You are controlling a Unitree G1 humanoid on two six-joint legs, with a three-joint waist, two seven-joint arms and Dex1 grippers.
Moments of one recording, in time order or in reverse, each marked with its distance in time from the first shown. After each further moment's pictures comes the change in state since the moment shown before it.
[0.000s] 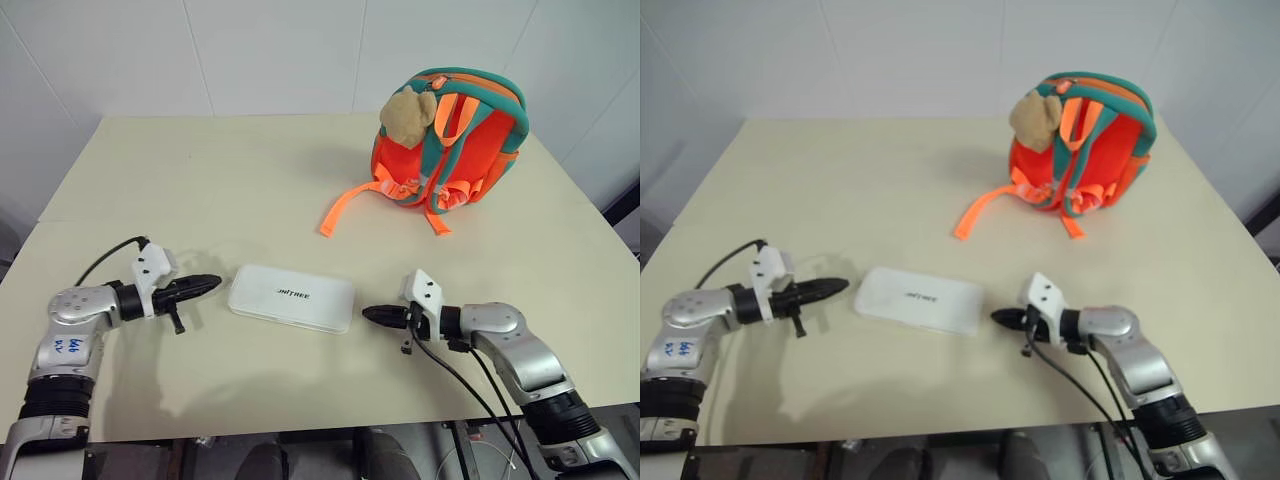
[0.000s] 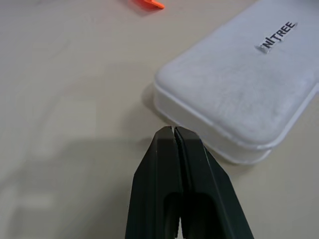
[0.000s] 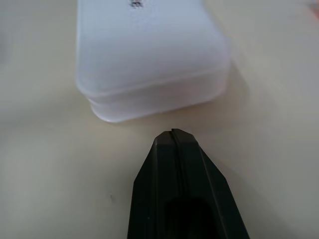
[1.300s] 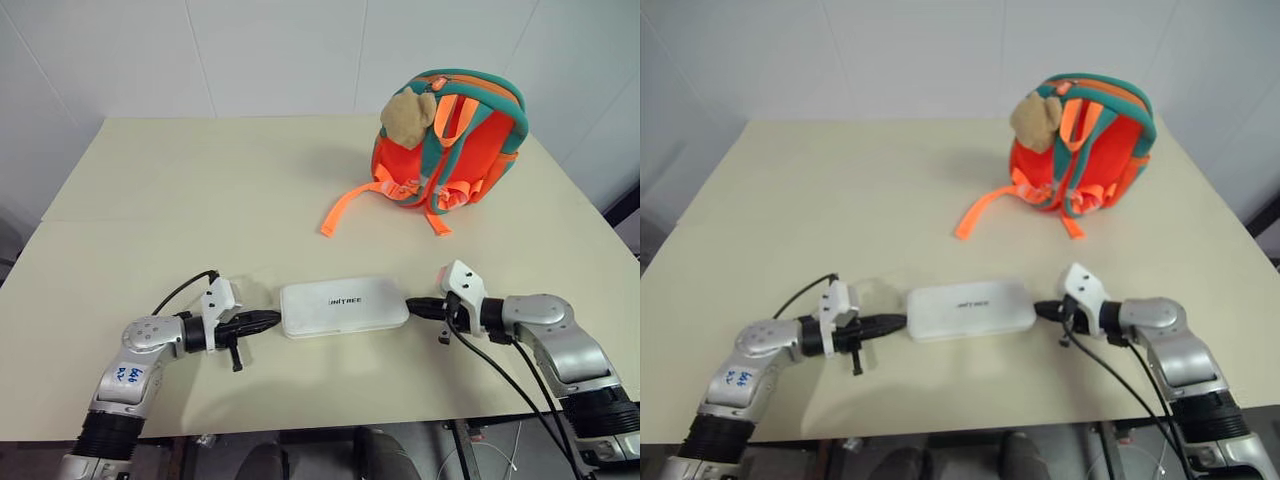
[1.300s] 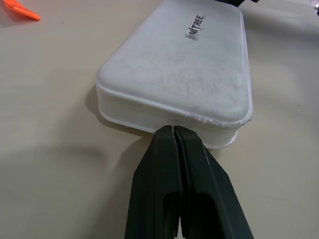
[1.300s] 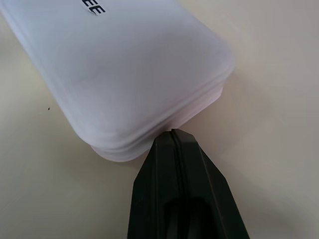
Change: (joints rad) left arm 0.156 -0.163 -0.131 -0.347 -0.018 0.183 0.054; right arm 0.022 -0.160 -0.137 0.055 -0.024 0.019 0.063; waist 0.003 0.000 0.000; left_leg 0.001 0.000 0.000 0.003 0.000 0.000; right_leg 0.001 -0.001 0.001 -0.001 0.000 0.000
